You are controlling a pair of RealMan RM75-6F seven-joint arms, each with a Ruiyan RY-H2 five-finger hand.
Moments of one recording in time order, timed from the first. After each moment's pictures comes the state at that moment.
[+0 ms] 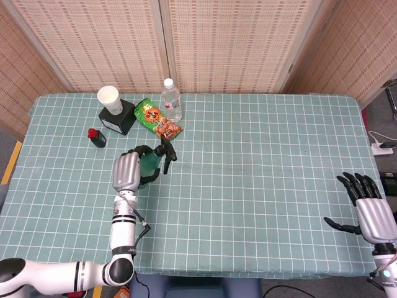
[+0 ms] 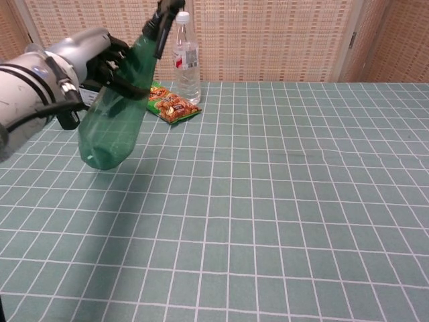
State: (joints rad) left arm -0.76 -1.76 -0.53 -1.79 0.70 1.48 0.68; right arm 0.09 -1.06 0.05 -1.62 -1.49 1.43 0.02
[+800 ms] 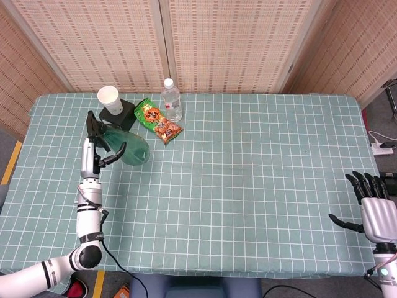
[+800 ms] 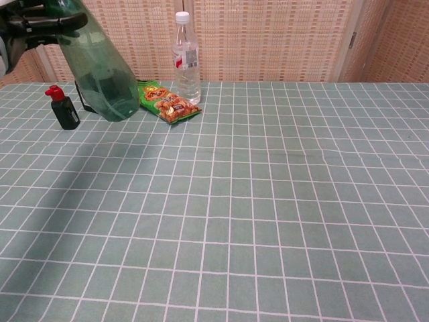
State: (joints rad) left arm -0.56 -1.63 -0.58 -1.59 0.98 1.26 -0.25; right arm 0.08 -1.09 0.08 -1.65 -1.40 1.44 -0.10
